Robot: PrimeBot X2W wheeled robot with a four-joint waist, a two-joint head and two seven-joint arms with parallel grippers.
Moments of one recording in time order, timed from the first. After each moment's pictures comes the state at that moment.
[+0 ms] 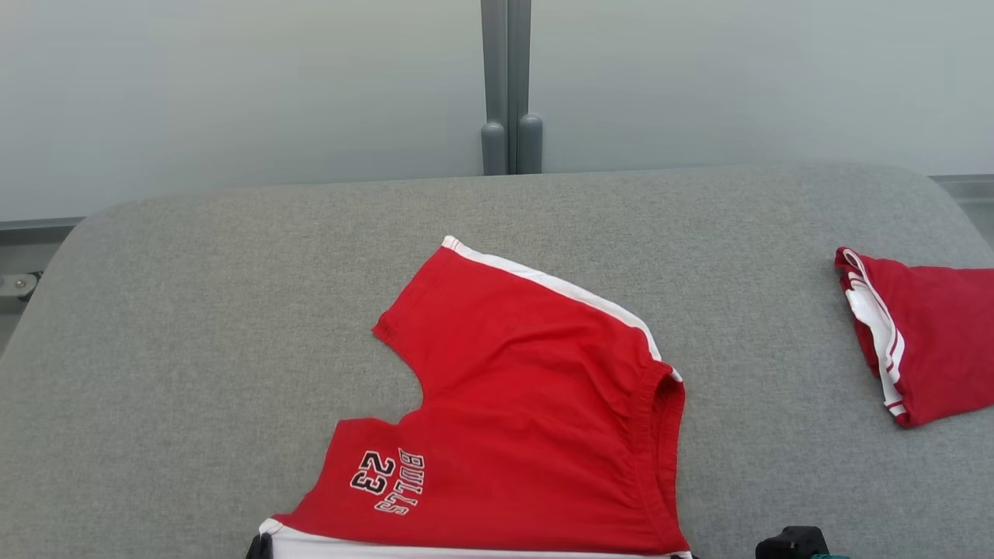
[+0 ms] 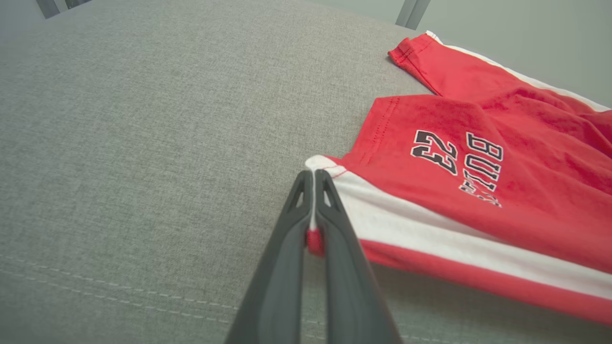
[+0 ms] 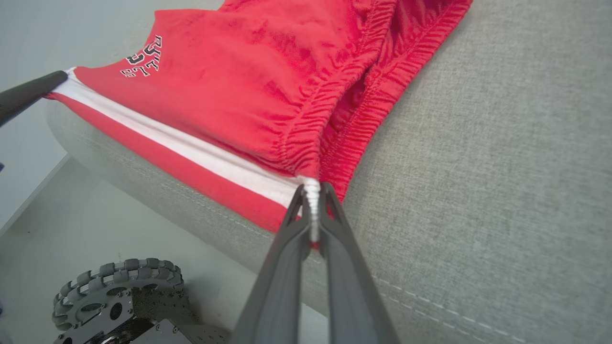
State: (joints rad) left arm 0.10 0.04 0.03 0.52 -0.29 -0.13 -0.26; right arm -0.08 -0.46 0.86 0.41 0.79 0.13 -0.26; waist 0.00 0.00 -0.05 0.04
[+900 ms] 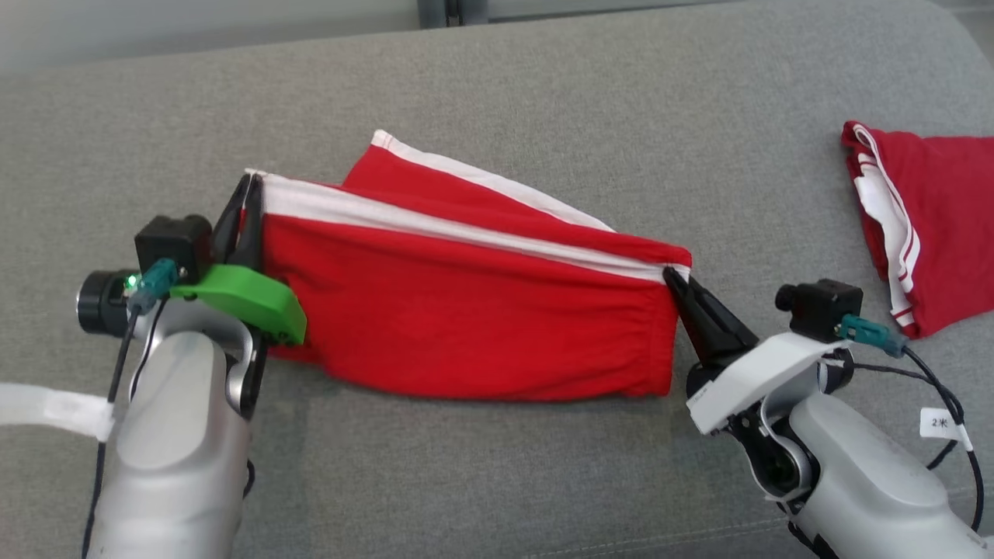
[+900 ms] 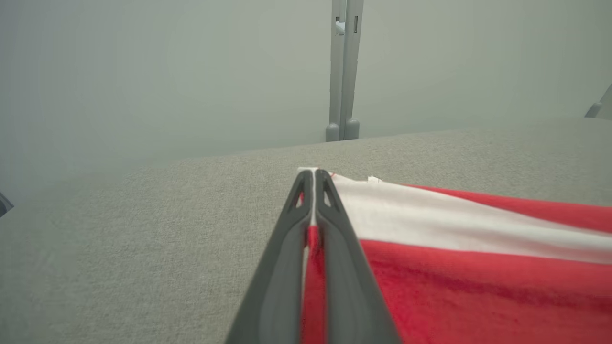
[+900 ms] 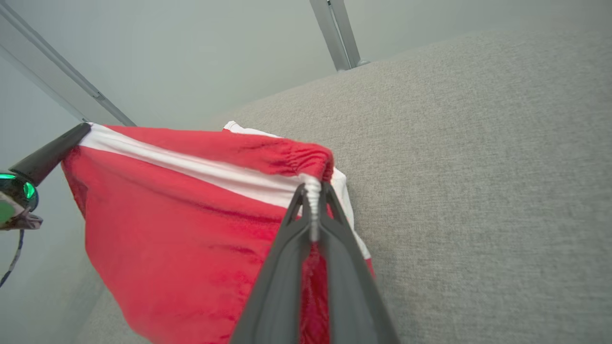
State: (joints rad) left arm -0.59 0.10 -0.07 0.70 -0.15 -0.13 -0.26; right arm -0.43 -0.33 0.60 0.41 0.86 0.13 -0.26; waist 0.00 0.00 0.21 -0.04
